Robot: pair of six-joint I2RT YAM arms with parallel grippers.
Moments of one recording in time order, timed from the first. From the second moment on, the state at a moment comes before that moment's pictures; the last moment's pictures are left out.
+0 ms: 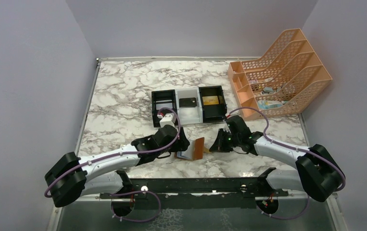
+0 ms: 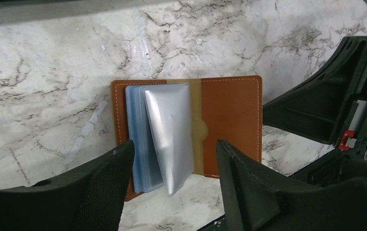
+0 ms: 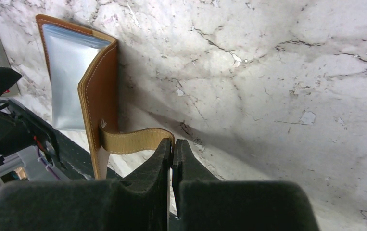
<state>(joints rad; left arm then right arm) -0.98 1.10 0.53 -0.12 -0.25 -0.88 0.61 1.24 0.47 -0.13 -0.30 0.74</state>
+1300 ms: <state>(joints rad) -1.01 1.24 0.53 -0.02 -0.04 -0.90 0.60 1.31 0.44 -0.06 -0.31 0.75</state>
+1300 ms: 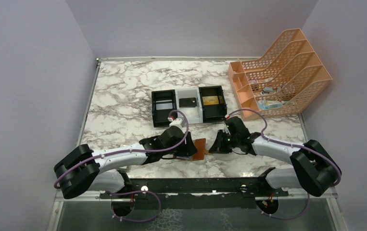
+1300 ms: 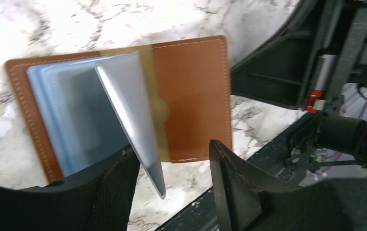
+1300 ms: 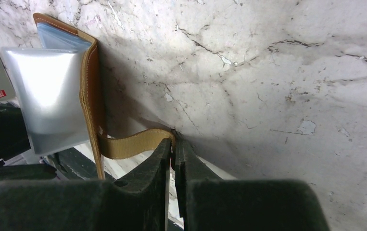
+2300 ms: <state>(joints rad) -1.06 1.46 0.60 0.19 0.09 -0.78 0.60 1.07 0.67 -0.27 -0.19 0.75</state>
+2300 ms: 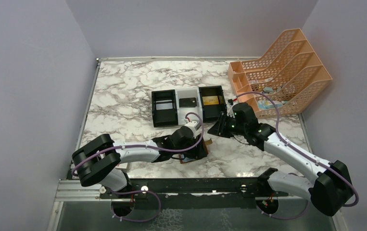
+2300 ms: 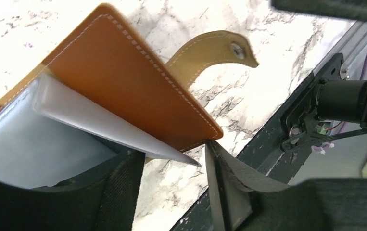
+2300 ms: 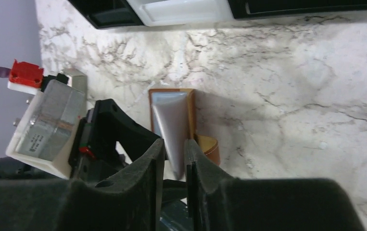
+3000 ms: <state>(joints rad) -1.06 1.50 0.63 0.20 0.15 -0.71 0.60 1.41 0.69 -0.16 -0.44 0.65</state>
